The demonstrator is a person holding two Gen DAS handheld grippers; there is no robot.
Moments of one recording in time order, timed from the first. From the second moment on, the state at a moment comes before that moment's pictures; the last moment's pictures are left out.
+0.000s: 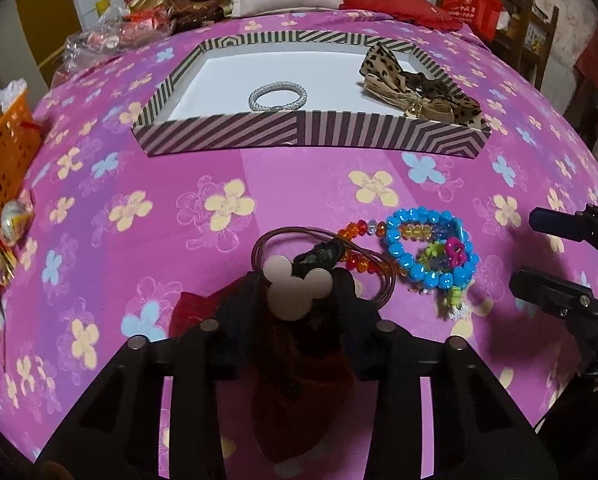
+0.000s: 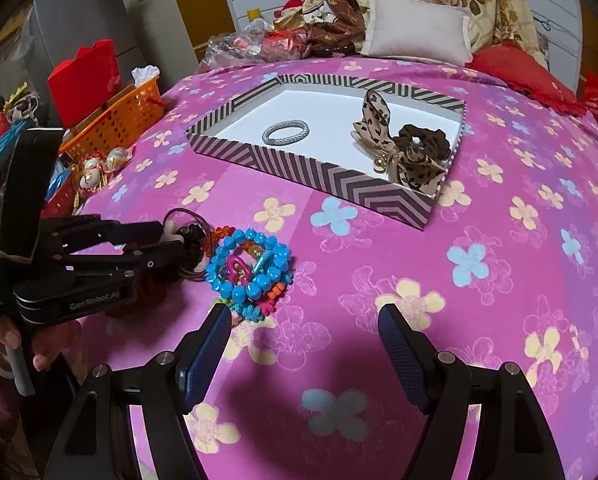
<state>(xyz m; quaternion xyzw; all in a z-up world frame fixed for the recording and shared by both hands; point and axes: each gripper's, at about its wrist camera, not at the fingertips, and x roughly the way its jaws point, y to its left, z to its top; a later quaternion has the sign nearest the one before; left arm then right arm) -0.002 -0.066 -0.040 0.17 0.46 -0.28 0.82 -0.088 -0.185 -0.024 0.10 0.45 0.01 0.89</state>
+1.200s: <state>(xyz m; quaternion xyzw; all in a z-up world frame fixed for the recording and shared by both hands) 0.008 -0.036 -0.026 0.07 0.47 -0.30 0.83 -0.031 -0.170 -0.014 0.06 0.46 0.13 0.88</state>
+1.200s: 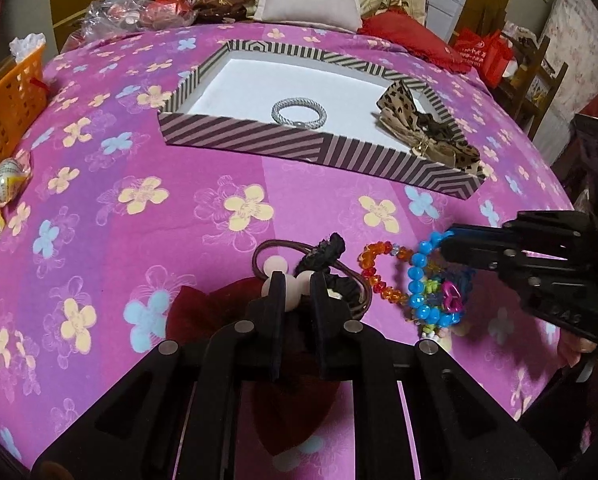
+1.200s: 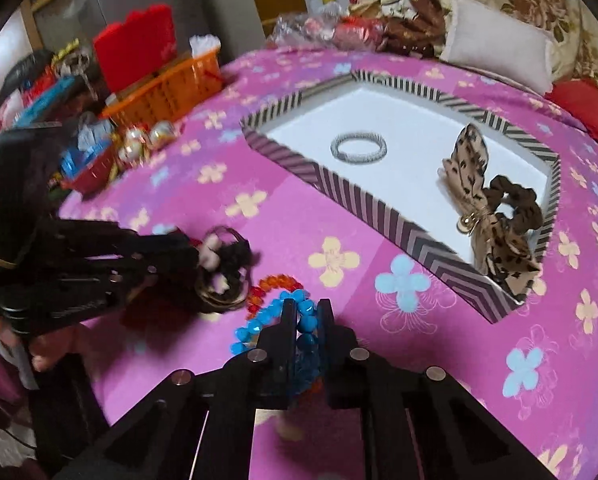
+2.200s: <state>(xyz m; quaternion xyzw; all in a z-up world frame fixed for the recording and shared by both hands) 0.013 -0.059 -0.047 0.14 0.47 -0.27 0.83 -0.049 -0.190 0.028 0.11 0.40 0.12 0.90</state>
